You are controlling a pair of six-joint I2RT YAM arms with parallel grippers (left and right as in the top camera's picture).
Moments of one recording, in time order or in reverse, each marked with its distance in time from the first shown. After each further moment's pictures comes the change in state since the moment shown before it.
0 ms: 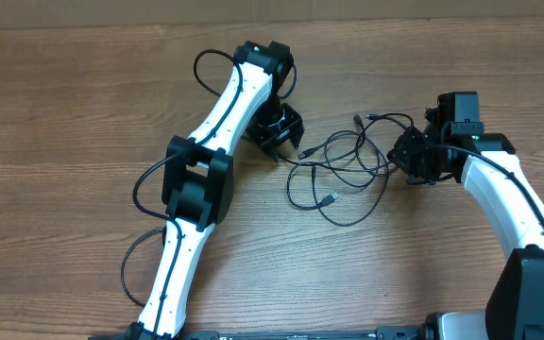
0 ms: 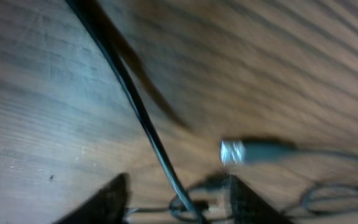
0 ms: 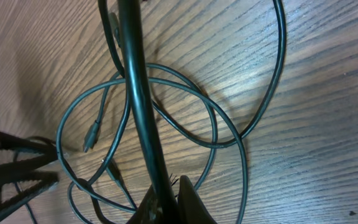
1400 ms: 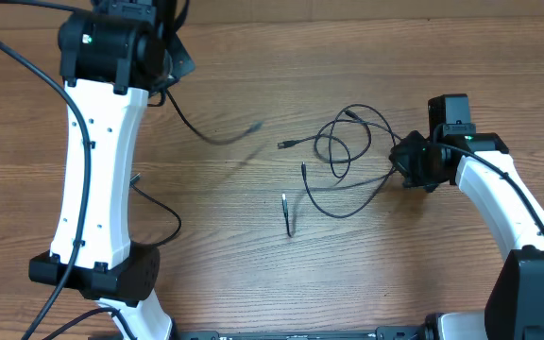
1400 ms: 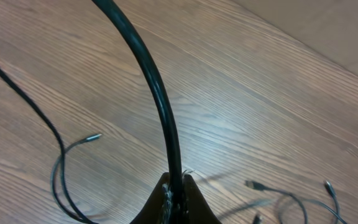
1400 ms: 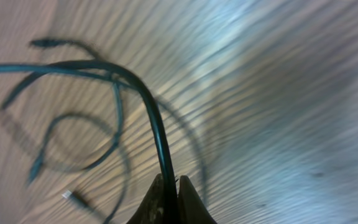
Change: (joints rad) left arm 0.207 -0.695 0.016 -0.057 -0.652 0.275; right arm 0.026 0.000 0.000 -0.070 0.187 0.220
